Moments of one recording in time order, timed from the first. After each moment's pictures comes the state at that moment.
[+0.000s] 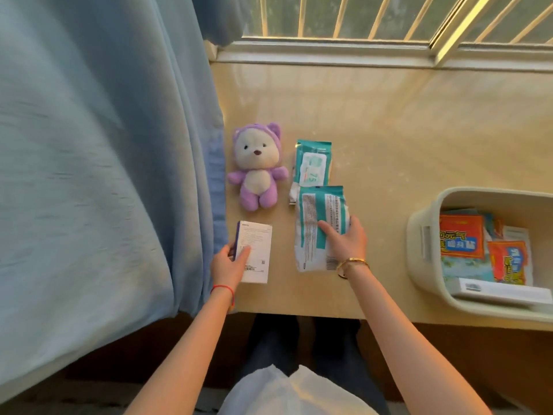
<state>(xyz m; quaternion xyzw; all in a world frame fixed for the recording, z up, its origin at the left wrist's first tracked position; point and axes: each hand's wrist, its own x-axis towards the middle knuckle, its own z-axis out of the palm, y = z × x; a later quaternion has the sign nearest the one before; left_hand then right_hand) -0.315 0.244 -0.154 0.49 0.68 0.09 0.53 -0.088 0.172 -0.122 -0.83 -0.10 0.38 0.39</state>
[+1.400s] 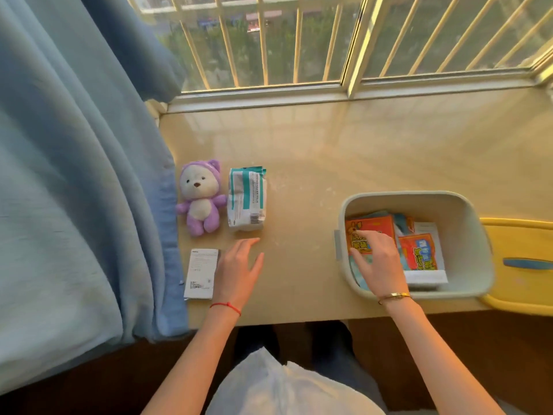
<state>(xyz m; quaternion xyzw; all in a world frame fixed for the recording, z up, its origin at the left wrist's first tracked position) -0.179 0.163 -0.055 0.84 0.46 0.11 0.29 0.064 -0.001 -0.064 -0.86 -0.42 0.13 0.24</state>
